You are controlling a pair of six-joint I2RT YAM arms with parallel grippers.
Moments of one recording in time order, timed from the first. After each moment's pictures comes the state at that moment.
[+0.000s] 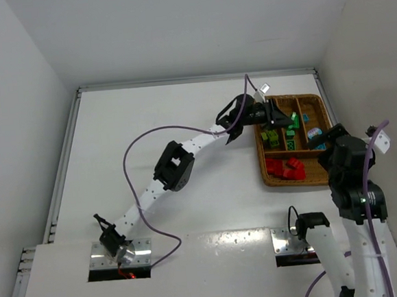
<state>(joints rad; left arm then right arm) -0.82 2.78 2.46 0.27 0.62 -1.15 -0.02 0.54 0.89 -0.83 0.43 0.77</state>
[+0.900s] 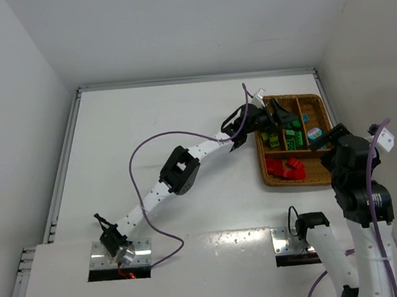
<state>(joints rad) -0.86 2.89 2.53 0.35 0.33 -1.23 0.00 0.55 0.97 -0.93 0.47 0.72</state>
